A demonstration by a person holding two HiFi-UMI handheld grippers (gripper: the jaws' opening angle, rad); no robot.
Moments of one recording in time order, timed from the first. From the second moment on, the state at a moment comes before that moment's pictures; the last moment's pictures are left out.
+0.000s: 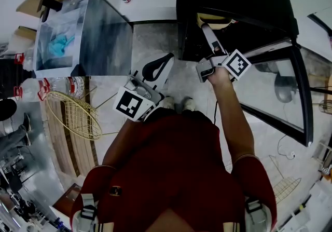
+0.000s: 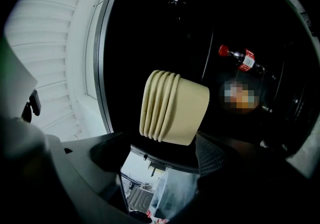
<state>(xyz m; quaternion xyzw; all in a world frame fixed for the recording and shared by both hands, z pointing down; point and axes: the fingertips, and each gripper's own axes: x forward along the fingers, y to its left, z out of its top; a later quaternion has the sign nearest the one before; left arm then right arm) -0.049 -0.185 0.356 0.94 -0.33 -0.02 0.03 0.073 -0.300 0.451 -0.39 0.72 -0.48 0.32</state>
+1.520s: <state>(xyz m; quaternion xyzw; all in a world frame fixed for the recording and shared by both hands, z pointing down) -0.062 -0.165 0.358 0.94 -0.35 -0.01 0.03 0.065 -0.318 0.472 -0.42 0.80 -0.40 0.17</state>
